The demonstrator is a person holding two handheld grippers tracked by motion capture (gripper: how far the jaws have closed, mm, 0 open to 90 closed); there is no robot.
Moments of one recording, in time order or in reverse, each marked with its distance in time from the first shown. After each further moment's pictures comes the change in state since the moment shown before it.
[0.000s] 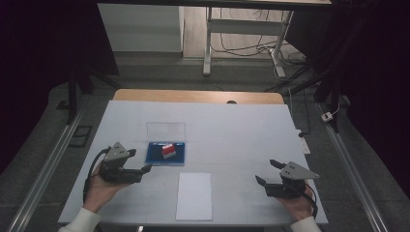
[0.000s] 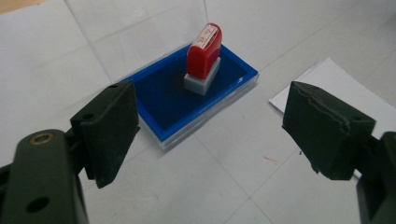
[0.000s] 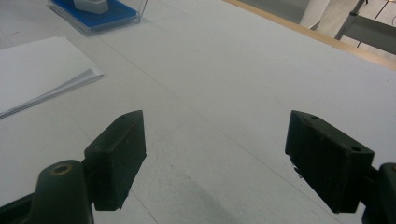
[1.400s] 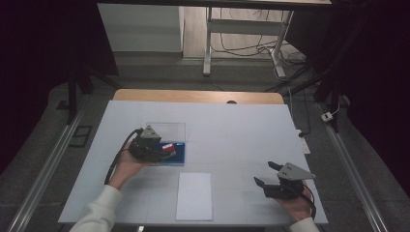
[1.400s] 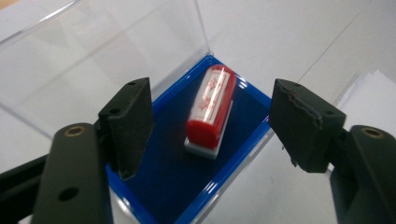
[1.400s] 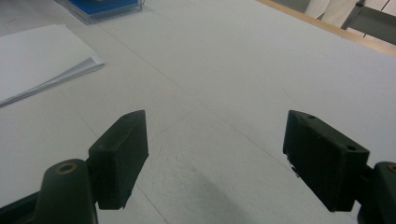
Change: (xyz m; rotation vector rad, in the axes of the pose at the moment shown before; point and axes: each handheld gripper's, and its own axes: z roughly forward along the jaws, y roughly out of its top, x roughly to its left) left arm 0.011 0.050 0.082 0.128 -0.053 0.107; right arm 0.003 -0.003 0.004 0.031 0.006 -0.003
